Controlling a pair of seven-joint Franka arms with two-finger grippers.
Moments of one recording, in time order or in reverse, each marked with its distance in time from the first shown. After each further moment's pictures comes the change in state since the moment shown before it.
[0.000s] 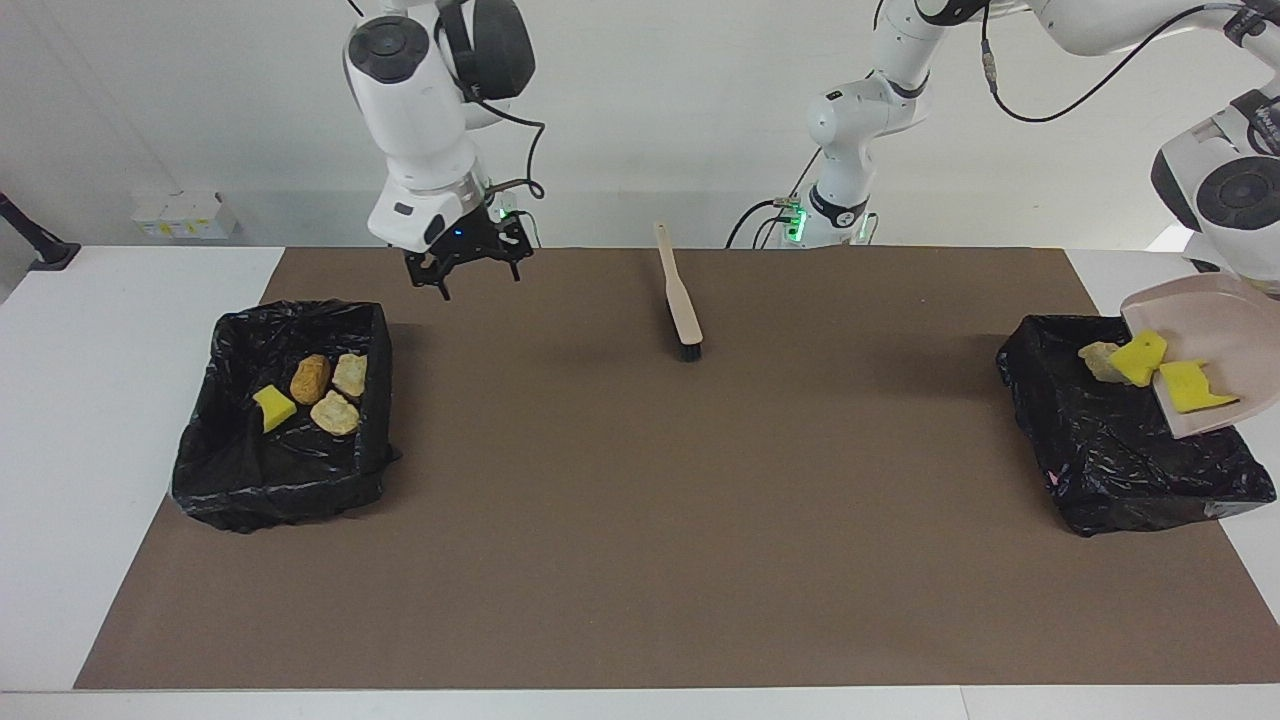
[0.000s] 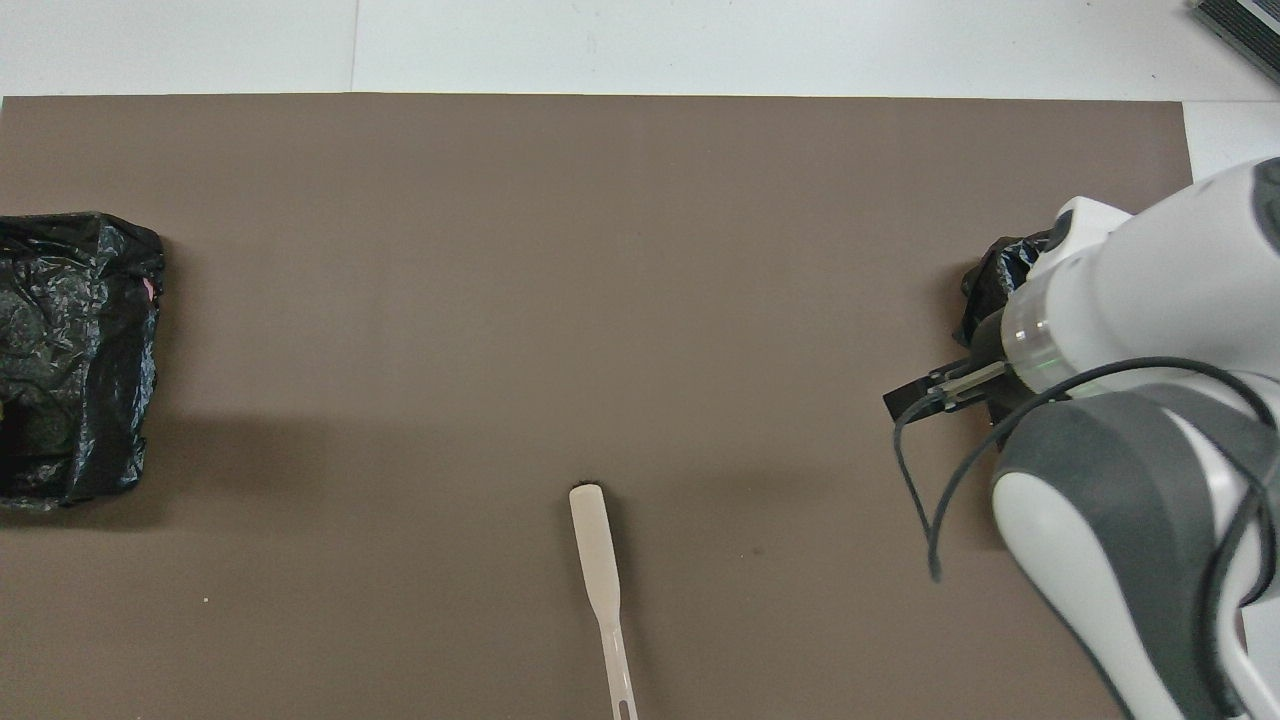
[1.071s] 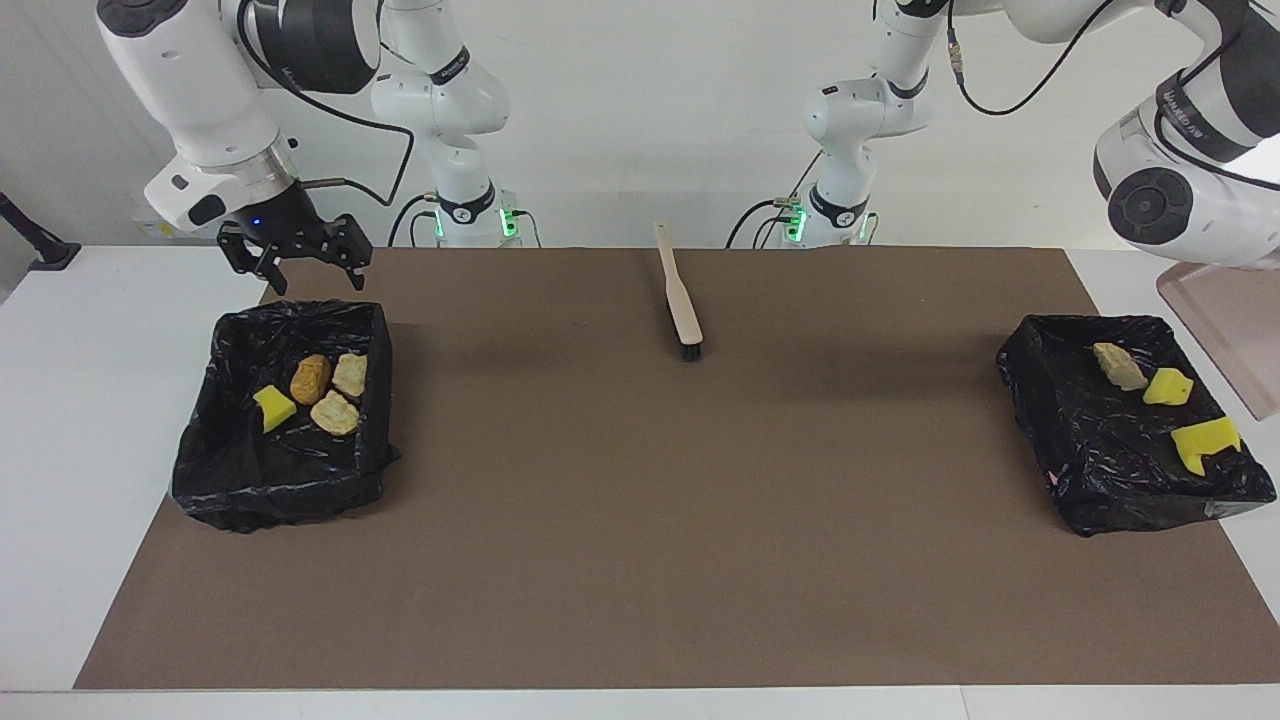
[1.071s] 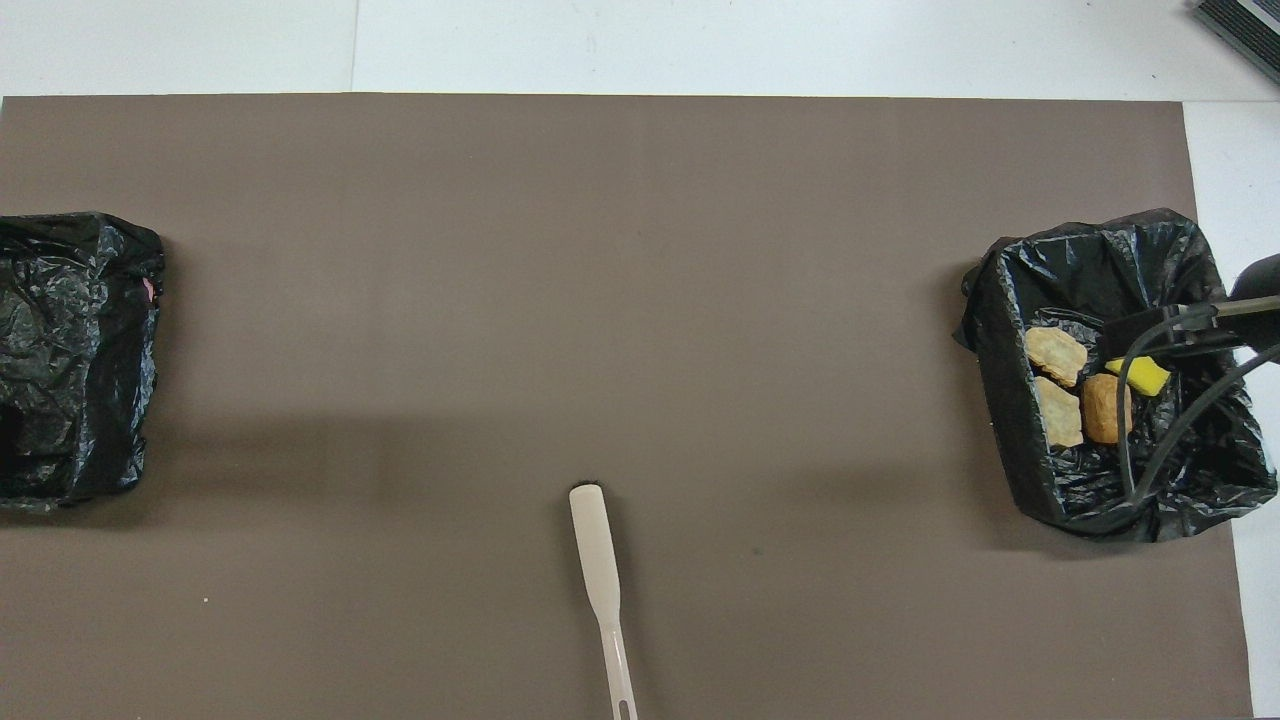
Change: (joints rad) left arm -0.170 -0.036 -0.008 0.027 0.166 -0.242 -0.243; right arm -0.249 0.012 0.009 0.091 -0.033 -0.034 0.050
